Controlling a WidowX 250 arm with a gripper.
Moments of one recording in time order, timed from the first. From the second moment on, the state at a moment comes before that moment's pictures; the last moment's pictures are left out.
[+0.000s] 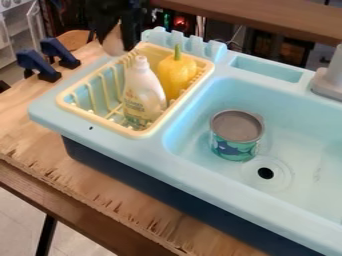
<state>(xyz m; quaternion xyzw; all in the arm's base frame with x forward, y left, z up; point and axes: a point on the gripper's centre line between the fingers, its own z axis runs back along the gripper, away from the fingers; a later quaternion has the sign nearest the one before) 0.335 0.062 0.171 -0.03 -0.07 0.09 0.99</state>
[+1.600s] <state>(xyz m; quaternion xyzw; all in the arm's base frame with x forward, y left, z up) 0.334 0.038 0.142 -0.06 -0.02 0.07 1.00</state>
